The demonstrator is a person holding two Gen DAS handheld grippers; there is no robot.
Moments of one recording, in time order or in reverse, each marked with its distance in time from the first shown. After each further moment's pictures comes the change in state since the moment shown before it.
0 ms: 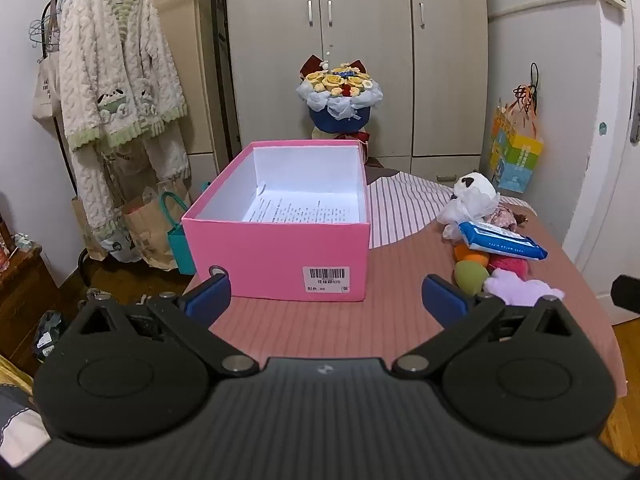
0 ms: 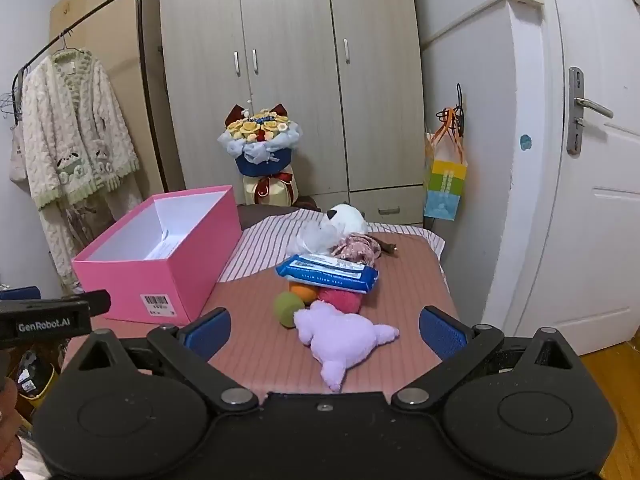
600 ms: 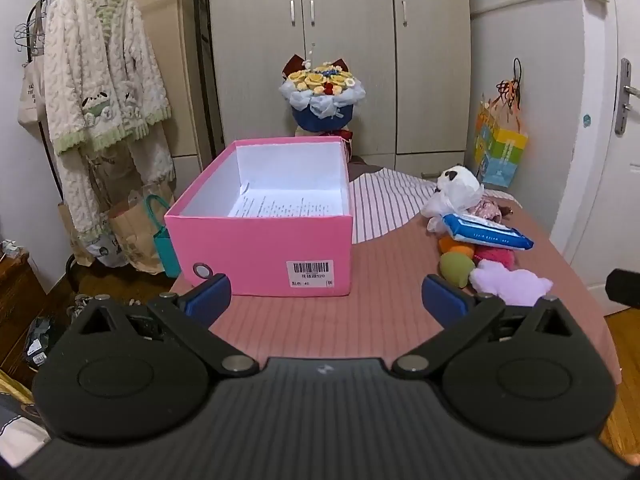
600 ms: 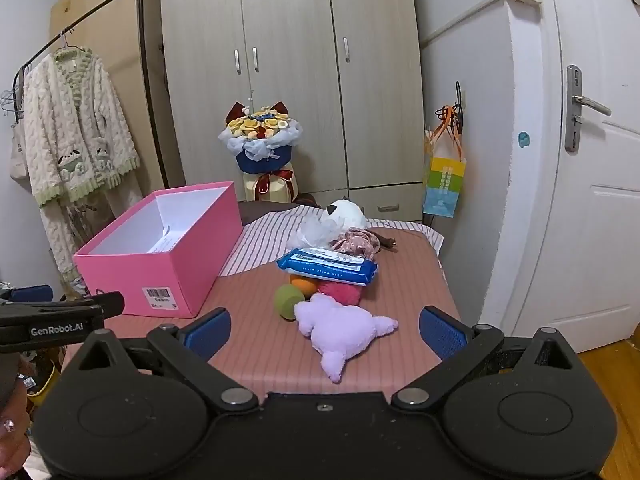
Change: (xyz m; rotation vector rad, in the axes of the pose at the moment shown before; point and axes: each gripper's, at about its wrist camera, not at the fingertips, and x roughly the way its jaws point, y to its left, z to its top) left arm 0.000 -0.009 -0.008 0.013 -0.015 -0.046; right arm -0.007 0.001 -0.011 -0.004 0.005 -0.001
